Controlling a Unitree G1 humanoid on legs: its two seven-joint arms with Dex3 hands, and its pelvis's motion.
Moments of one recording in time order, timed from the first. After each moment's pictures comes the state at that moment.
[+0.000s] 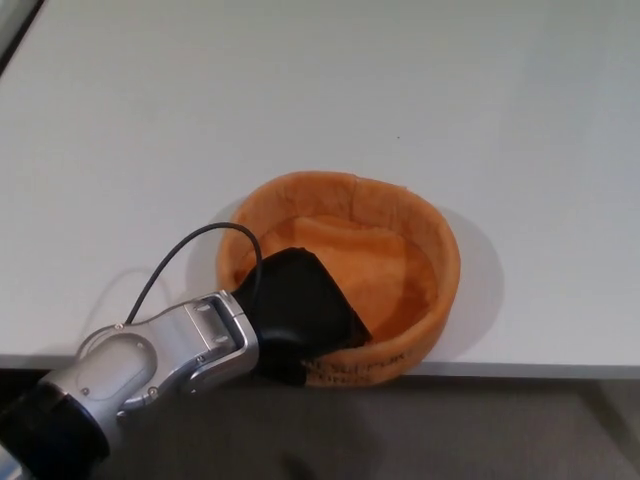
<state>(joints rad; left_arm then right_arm) -0.63 0.54 -0.76 0.32 1.08 -0.37 -0.02 0.69 -0.49 -0.37 0.08 0.29 -0.40 0.66</state>
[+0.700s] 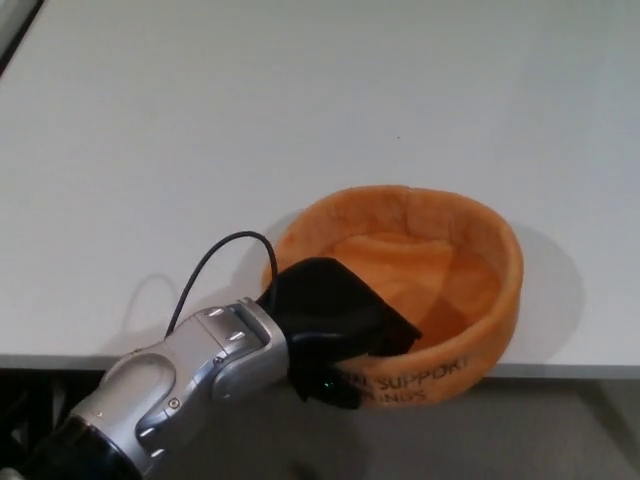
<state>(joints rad) -0.52 0.41 -0.61 0.20 0.83 -0.31 -0.25 0.66 -0.49 -0.36 0.15 0.27 -0.41 0.66</state>
